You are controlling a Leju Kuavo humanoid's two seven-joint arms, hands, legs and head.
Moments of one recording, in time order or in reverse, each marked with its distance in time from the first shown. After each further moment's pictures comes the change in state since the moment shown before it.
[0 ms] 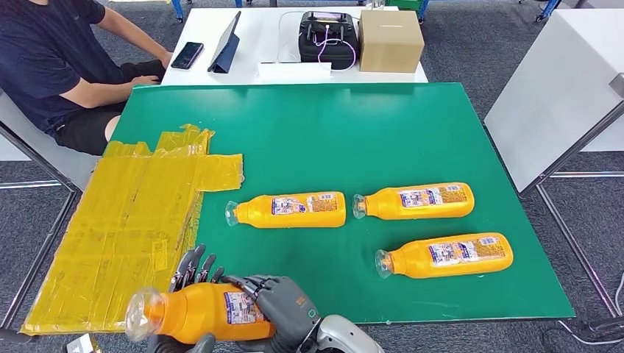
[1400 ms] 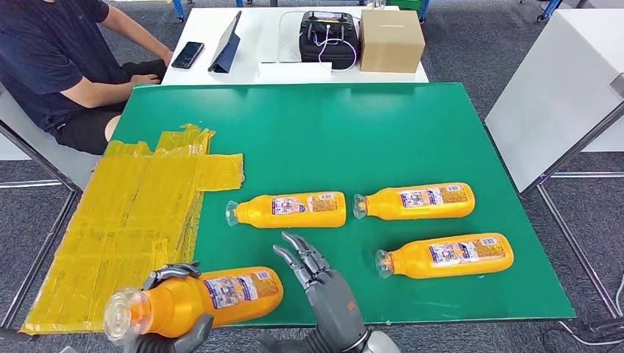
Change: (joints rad) left arm 0.041 -0.158 0.140 -0.141 -0.343 0.145 -0.053; right arm 0.188 -0.080 -0.110 -0.293 0.068 -0.287 0.066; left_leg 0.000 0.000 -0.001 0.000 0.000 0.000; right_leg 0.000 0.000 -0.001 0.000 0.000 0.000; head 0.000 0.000
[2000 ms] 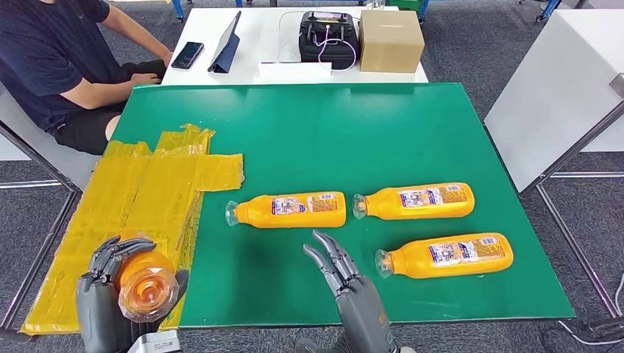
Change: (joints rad) left arm -0.080 -0.046 0.089 -0.041 -0.906 0.653 0.004; right arm 0.075 -0.072 -0.021 -0.140 0.021 -0.066 0.025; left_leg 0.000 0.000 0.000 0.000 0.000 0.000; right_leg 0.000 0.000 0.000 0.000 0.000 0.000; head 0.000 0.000
